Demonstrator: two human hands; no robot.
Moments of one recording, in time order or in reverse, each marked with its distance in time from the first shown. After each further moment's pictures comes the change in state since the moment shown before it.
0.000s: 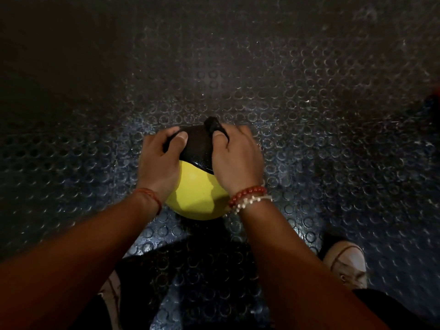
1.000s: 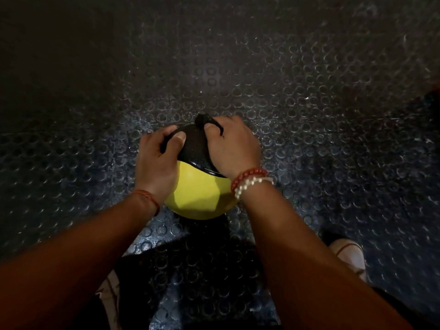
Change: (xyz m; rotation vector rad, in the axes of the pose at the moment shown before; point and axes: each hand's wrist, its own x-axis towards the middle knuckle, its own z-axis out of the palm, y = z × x) left_hand -0.006 0.001 -0.001 0.036 0.012 0.030; right_hand 0.020 -0.003 -0.001 -0.075 -0.133 -0.048
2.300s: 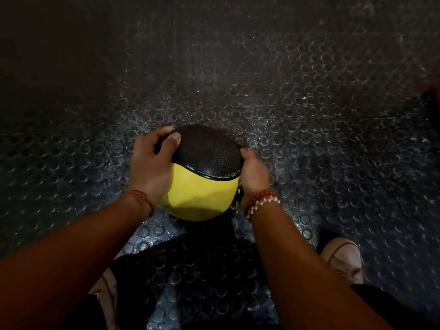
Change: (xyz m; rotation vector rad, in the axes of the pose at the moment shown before) left_hand 0.003 -0.008 -0.002 -0.097 -0.007 -0.027; right_hand -0.018 0.054 0.018 0.729 -0.015 0.676
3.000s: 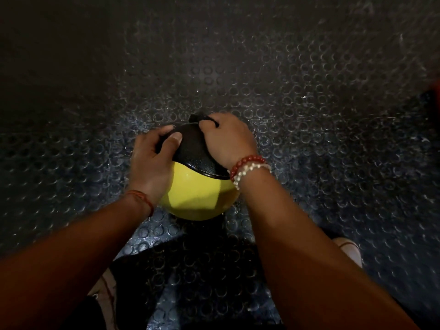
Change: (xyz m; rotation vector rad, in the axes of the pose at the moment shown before) left_hand 0.002 -0.002 0.002 0.068 -0.010 0.044; right_hand -0.009 -0.065 0.024 -0.720 -0.118 -0.575
